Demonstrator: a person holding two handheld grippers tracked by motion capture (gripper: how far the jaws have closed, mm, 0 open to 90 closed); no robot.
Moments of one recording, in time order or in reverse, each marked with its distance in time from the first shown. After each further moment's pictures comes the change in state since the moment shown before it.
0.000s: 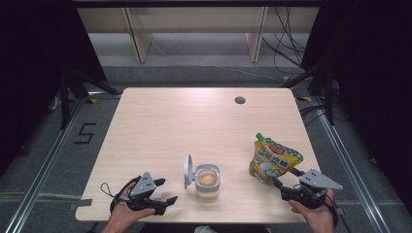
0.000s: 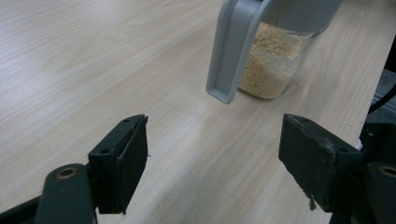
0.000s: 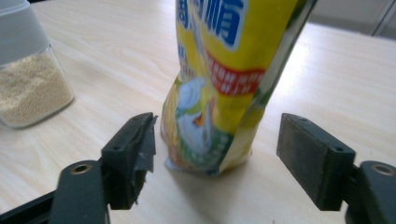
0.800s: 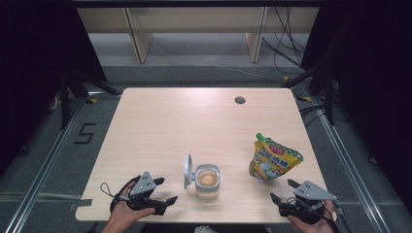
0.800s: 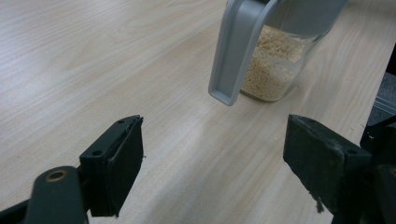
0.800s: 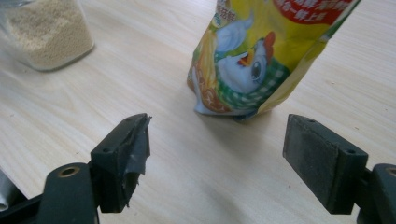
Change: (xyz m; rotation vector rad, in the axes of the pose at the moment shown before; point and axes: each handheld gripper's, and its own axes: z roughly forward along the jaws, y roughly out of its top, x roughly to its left) left arm 0.000 0.001 -0.001 -0.002 0.001 -0.024; right arm 0.025 -0.010 -0.015 0.137 -0.020 -0.100
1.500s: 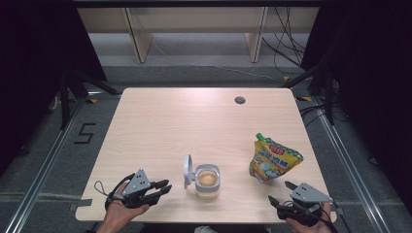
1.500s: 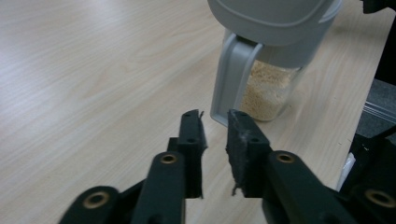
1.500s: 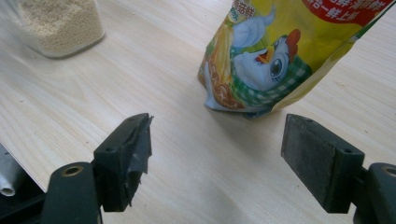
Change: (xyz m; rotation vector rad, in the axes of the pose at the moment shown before) left arm 0.003 0.013 -0.019 -0.067 0.015 0.073; right arm 0.009 0.000 0.000 0.020 0.013 -0.022
